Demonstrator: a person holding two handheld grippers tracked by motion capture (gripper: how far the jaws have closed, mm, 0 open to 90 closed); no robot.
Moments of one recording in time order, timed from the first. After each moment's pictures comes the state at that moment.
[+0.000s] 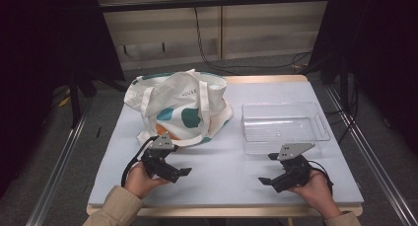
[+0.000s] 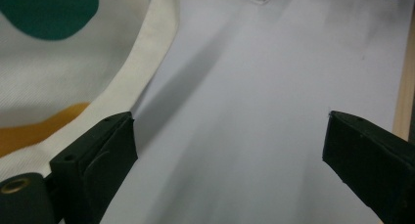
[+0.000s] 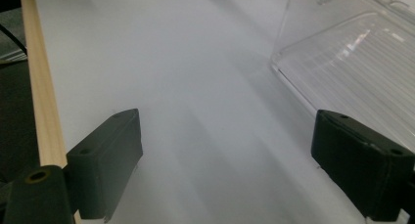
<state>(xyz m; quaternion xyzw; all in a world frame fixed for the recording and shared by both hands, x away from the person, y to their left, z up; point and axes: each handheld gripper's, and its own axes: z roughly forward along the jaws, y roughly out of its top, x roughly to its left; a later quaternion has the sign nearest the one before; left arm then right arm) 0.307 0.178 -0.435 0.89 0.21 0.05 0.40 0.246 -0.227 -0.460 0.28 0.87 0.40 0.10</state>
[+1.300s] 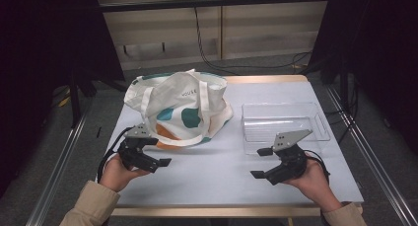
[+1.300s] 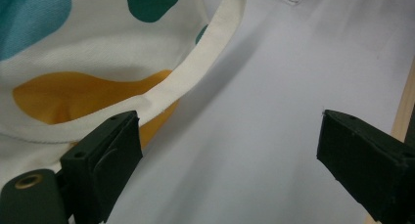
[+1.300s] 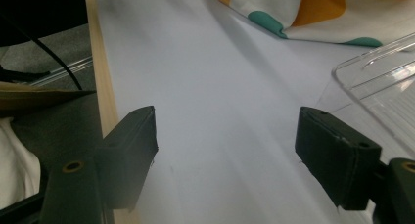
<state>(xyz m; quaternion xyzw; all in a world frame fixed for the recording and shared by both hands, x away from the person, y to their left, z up) 0.321 0.228 -0.403 0.89 0.26 0.06 0.38 0.253 -0.206 -0.410 0.26 0.86 0.43 0.06</state>
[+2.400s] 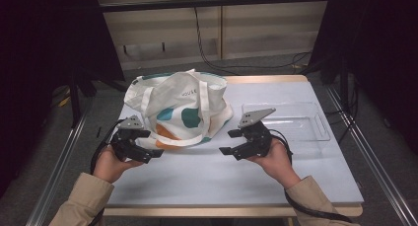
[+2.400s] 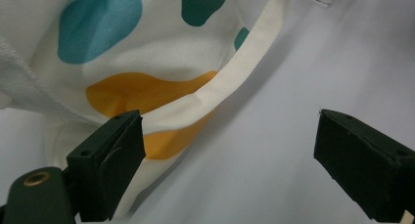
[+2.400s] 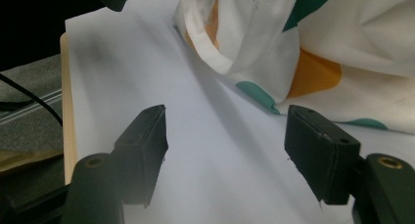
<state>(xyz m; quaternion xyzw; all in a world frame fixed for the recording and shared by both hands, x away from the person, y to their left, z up) 0.340 0.245 -0.393 0.89 0.27 0.08 0.37 0.307 -0.132 -0.393 0.27 0.85 0.45 0.07</state>
